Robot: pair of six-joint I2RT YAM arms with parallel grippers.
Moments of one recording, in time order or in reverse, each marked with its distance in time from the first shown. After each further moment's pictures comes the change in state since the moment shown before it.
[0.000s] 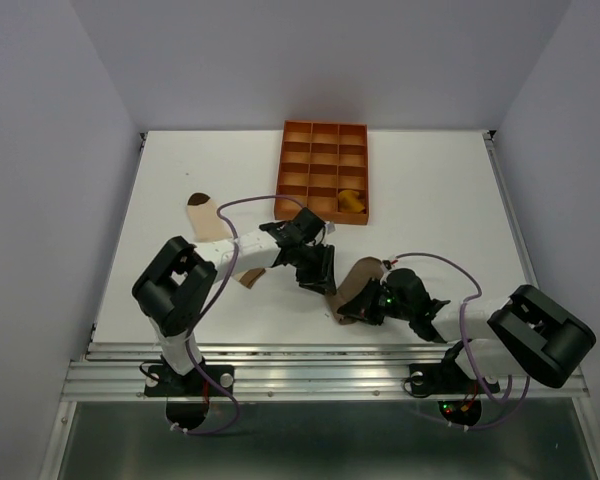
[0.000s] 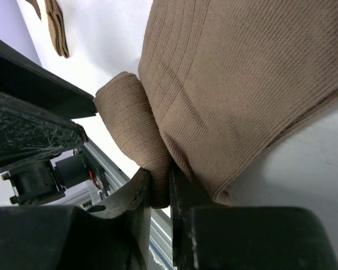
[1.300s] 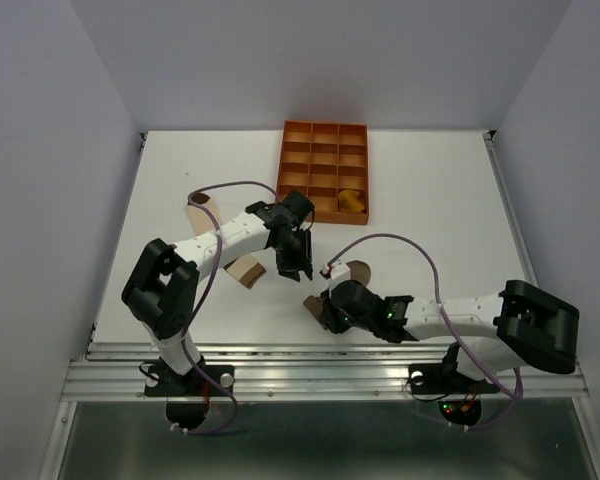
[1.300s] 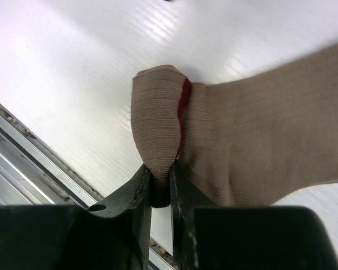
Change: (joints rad) left arm 0.061 -0.037 0.145 -0.364 -0.211 -0.068; right arm 0.488 0.073 0.392 -0.465 0.516 -0.653
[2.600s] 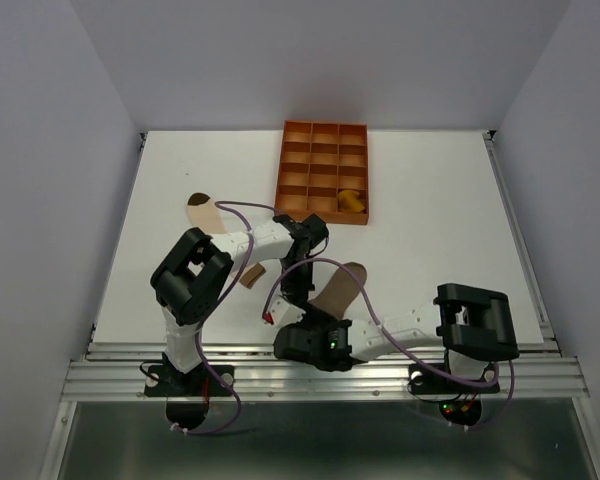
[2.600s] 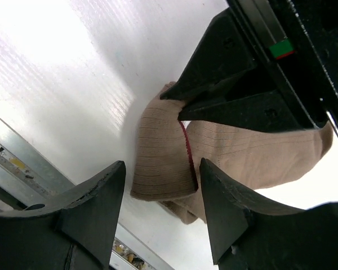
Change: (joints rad) left arm -0.073 0.157 -0.003 -0.118 0.026 0.011; right arm 0.292 0.319 0.361 -0.322 0.471 -0.300
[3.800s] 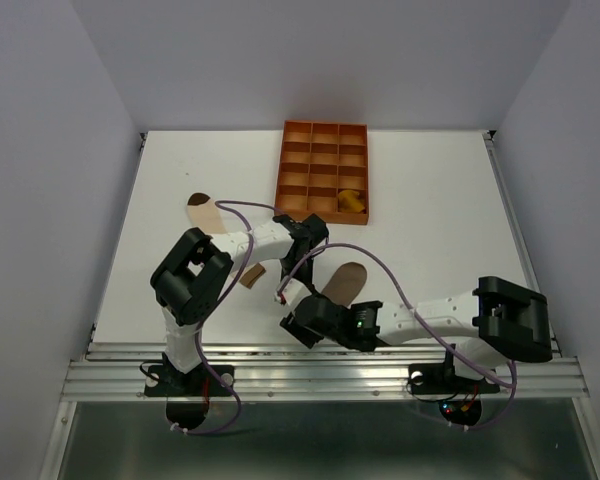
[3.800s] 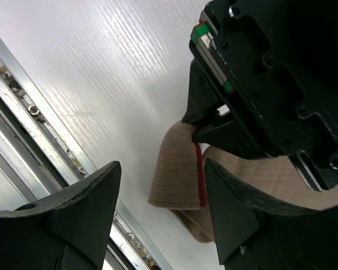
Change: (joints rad) left arm 0.000 -0.003 -0.002 0.003 -0.007 0.009; right arm -0.137 -0.195 -0.134 0.219 -0.358 -0.053
